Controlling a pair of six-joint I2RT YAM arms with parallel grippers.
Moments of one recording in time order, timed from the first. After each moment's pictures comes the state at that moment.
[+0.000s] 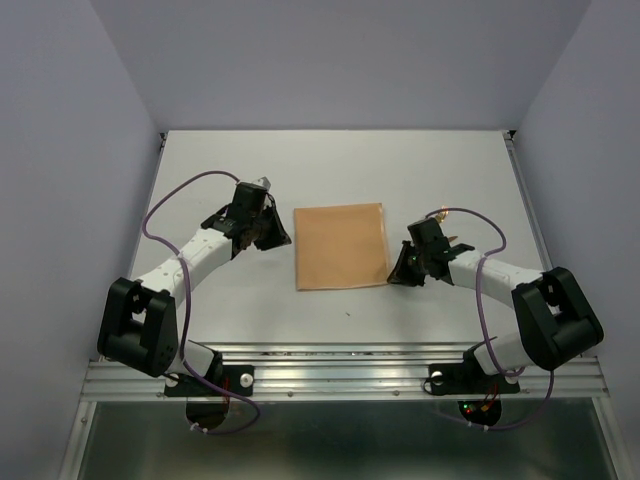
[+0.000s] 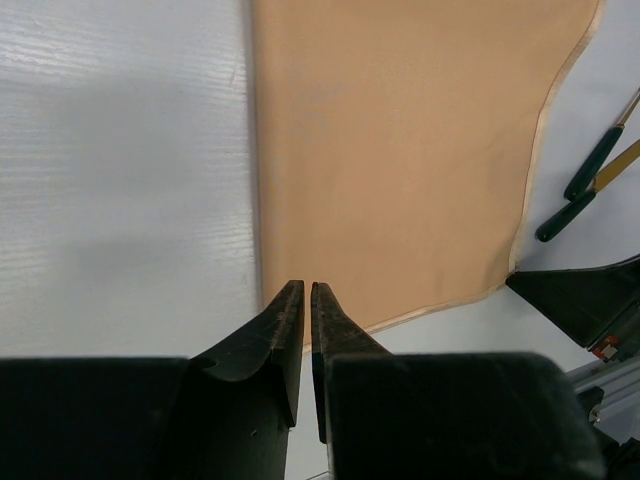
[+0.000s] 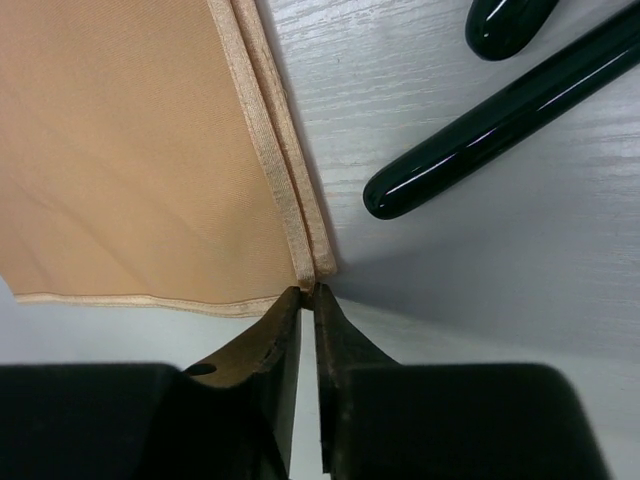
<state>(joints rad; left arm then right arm) -0.40 1.40 0.93 -0.38 0.14 -0.65 0.43 1.42 0.66 -0.25 -0.14 0.79</state>
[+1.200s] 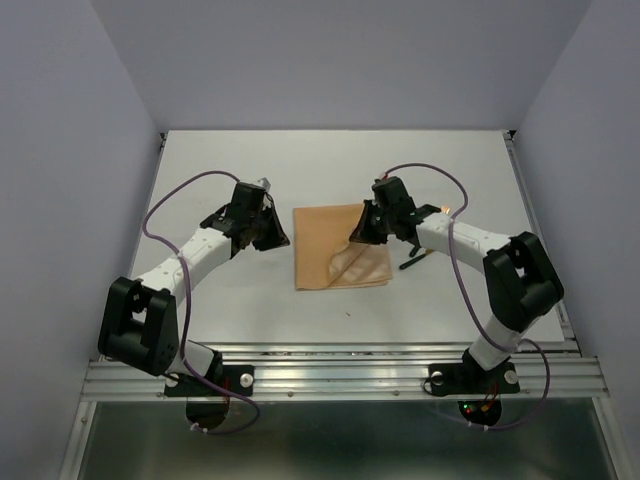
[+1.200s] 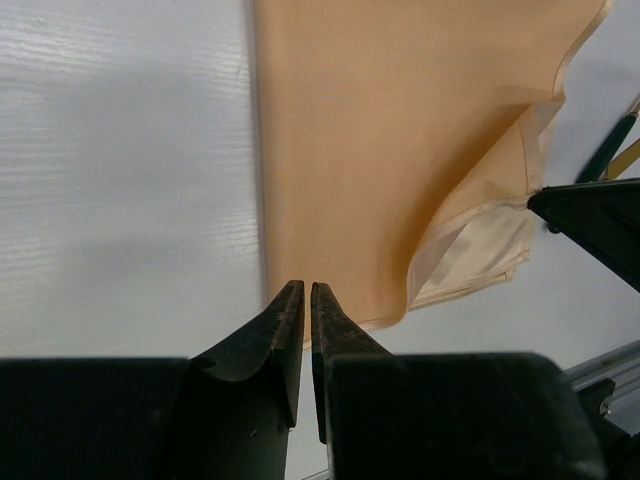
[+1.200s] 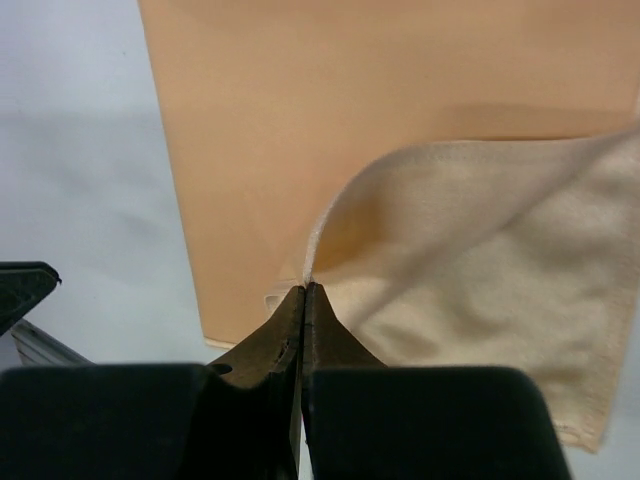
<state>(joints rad) -0.38 1.40 0.93 -0.39 0.16 -0.62 0.54 1.66 1.07 -0.24 -0.17 0.76</state>
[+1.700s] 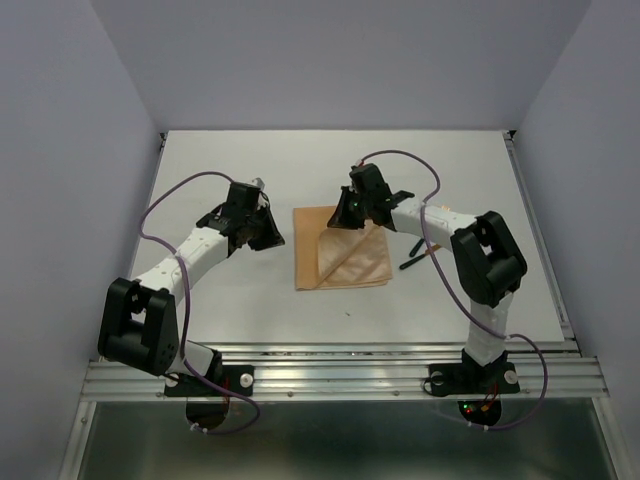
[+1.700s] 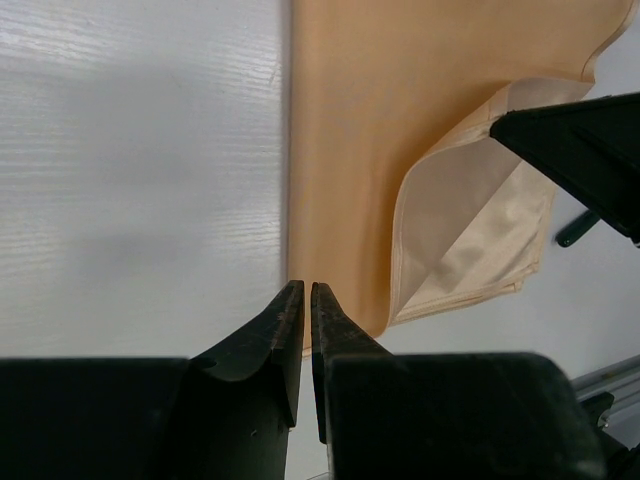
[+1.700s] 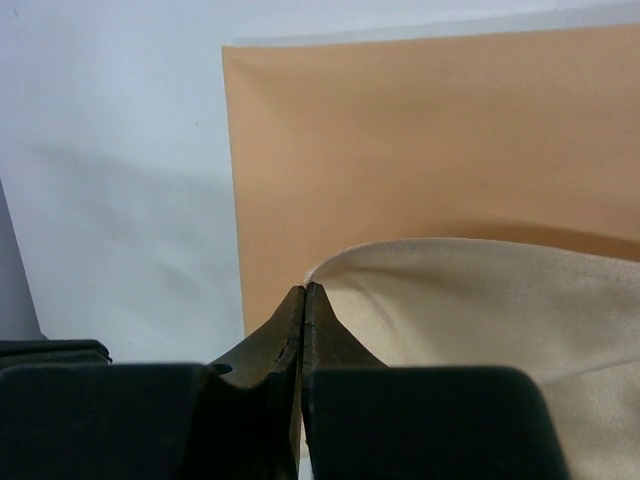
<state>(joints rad) -0.35 1.40 0.93 -0.41 0.15 -0.62 0.58 1.91 1.33 -0.18 -0.20 0.75</state>
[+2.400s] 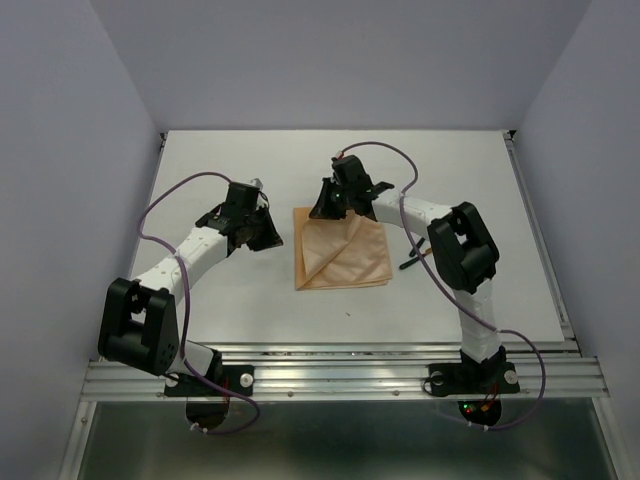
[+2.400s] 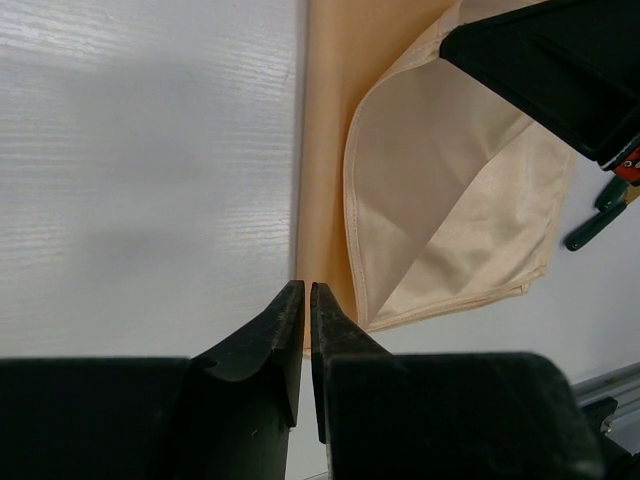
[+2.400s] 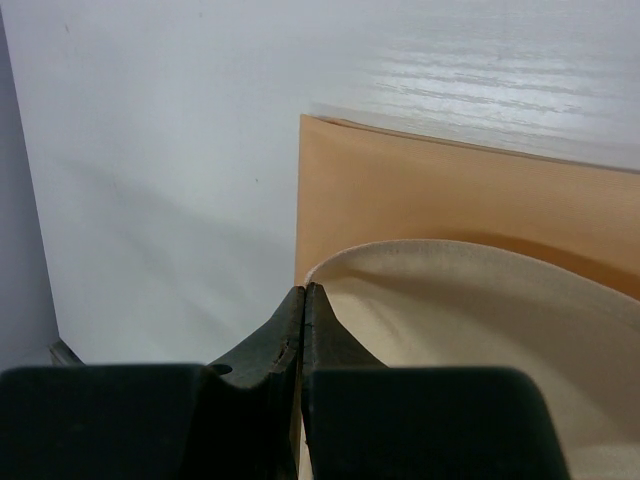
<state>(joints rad) -0.34 1.40 0.93 -0.43 0.14 -0.62 0.60 2.11 1.57 -0.17 -0.25 0.74</state>
